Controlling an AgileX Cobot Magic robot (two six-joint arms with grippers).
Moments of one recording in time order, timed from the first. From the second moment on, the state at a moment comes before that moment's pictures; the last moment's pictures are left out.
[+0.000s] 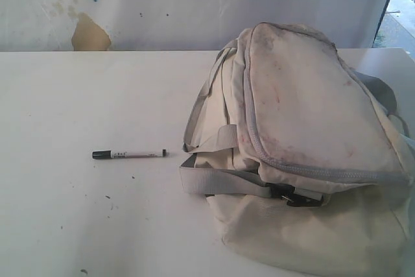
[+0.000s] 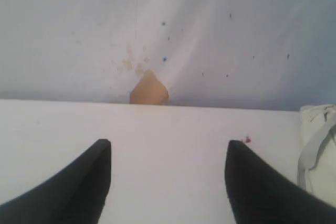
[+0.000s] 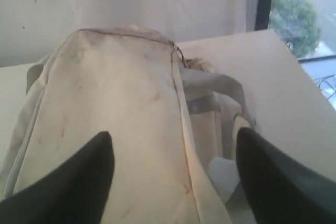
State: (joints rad) left arm -0.07 0.63 -0.62 -0.05 0.28 -0.01; right arm 0.04 0.66 -0.55 -0.02 0.33 0.14
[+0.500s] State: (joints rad) left arm -0.20 1.02 -0.77 -0.10 0.41 -0.01; right arm 0.04 0.91 -0.65 0.07 0.60 0.23
